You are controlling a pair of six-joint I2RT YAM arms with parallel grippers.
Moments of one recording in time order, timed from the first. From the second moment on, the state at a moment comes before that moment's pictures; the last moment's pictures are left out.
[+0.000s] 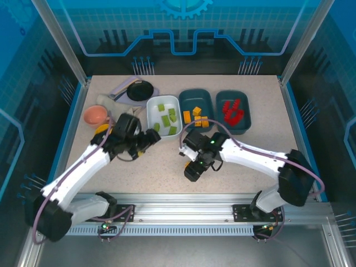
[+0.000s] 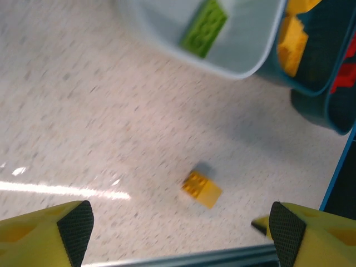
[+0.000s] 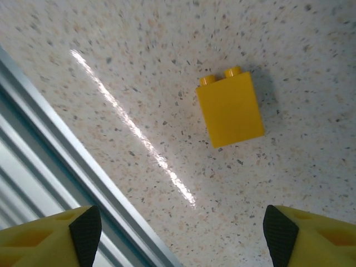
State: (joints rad) left arm -0.42 1.05 0.86 -0.77 0.22 -1.06; right arm 0.92 1.53 1.10 -0.95 -0.10 0.04
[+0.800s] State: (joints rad) left arm -0.43 0.69 0.69 -0.84 0.22 -1.19; right arm 0.94 1.91 1.26 -0.95 0.07 -0.03
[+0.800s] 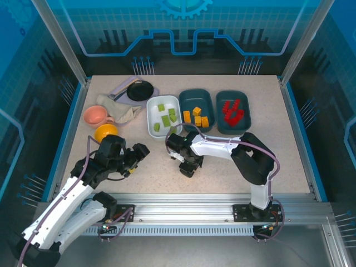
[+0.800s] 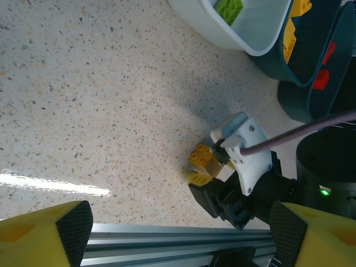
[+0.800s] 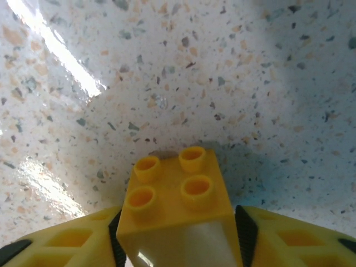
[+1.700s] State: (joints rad) left arm -0.34 1.24 0.96 -0.44 0.34 -1.16; right arm 0.43 2.27 2.17 -1.03 0.00 0.25
